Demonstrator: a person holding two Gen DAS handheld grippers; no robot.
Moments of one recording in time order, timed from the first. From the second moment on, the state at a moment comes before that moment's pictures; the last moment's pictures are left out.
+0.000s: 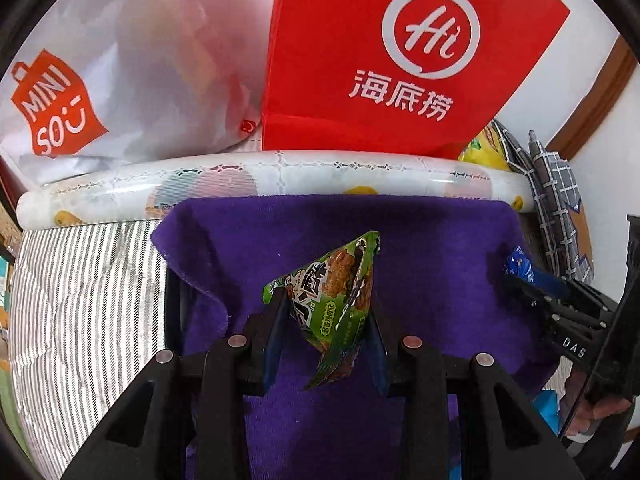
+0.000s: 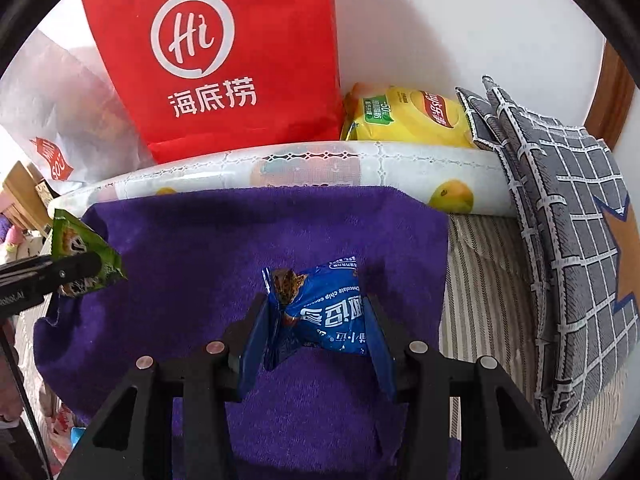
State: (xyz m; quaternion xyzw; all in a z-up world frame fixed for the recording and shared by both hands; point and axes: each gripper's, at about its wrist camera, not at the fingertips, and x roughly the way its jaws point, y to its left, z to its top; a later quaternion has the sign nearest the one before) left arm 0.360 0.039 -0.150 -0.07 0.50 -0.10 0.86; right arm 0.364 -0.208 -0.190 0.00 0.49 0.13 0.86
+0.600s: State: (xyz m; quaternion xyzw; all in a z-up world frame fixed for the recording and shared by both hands) left arm 0.354 0.040 -0.146 -0.06 0.50 -0.09 0.86; right arm 0.360 -0.205 -0.184 -0.02 0.49 0.12 0.87
